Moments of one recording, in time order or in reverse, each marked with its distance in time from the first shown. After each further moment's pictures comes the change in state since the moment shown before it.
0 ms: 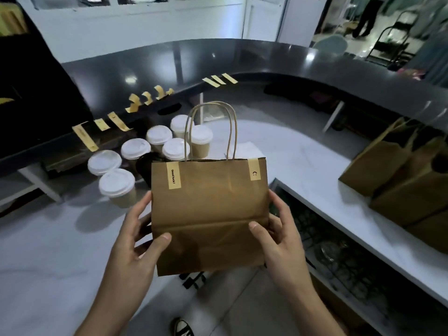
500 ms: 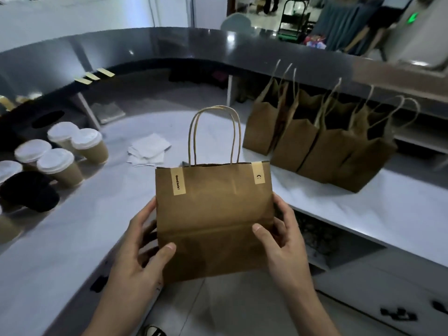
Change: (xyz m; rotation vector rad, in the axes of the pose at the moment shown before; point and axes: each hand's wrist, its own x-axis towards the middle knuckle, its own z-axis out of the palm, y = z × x) left_hand -0.081 0.036 0.196 0.031 -0.386 0.024; right_hand -0.099 0.027 -0.211 0.045 0.414 0.028
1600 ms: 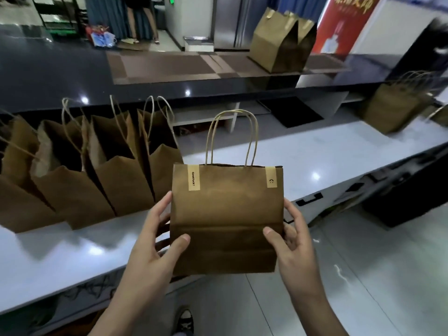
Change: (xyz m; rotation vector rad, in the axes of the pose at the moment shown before) left_hand 0.100 0.056 0.371 -0.060 -0.901 0.213; right_hand -0.013 -0.018 -0.287 0.032 0.883 0.054
